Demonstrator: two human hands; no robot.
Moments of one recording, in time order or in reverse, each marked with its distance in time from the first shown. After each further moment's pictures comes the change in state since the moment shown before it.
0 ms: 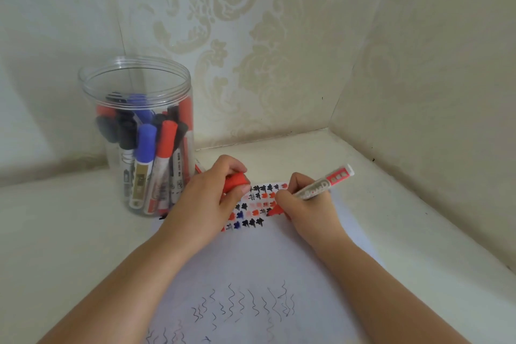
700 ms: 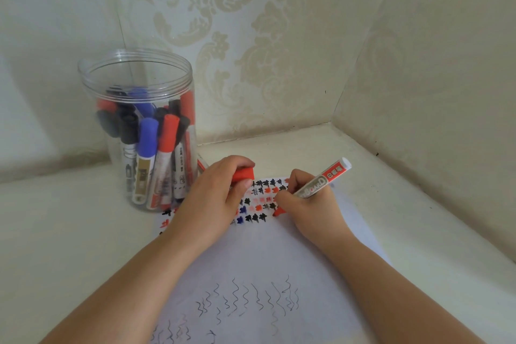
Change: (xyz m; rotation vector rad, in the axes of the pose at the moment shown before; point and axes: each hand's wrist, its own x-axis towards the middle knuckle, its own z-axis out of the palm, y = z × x) left_hand -0.003 0.000 0.006 0.087 -0.016 -0.007; right_hand 0.000 0.005 0.003 -0.113 -0.007 -0.095
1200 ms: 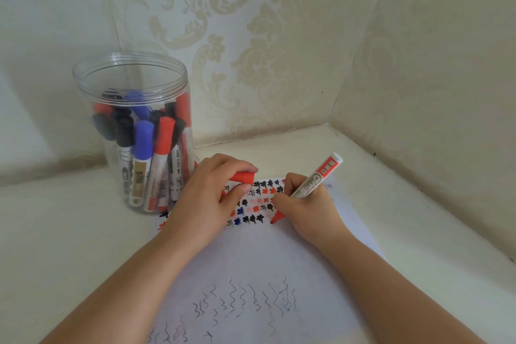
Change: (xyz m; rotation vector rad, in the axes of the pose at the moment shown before) left_hand 0.001 -0.004 -0.002 -0.011 0.043 0.077; right_hand 0.000 0.000 -0.002 0.053 -0.040 0.055
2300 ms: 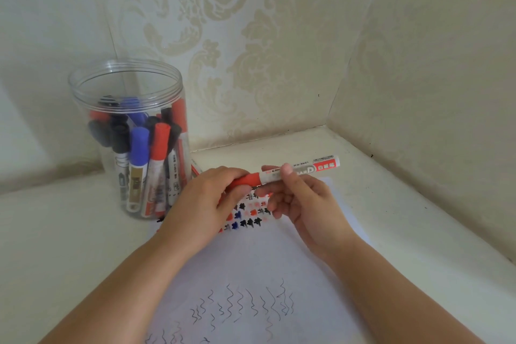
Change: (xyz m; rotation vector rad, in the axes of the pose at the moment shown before) left_hand 0.002 0.007 -0.004 0.022 -0.063 0.020; right_hand -0.008 -0.017 -0.004 0.555 -0.193 0.011
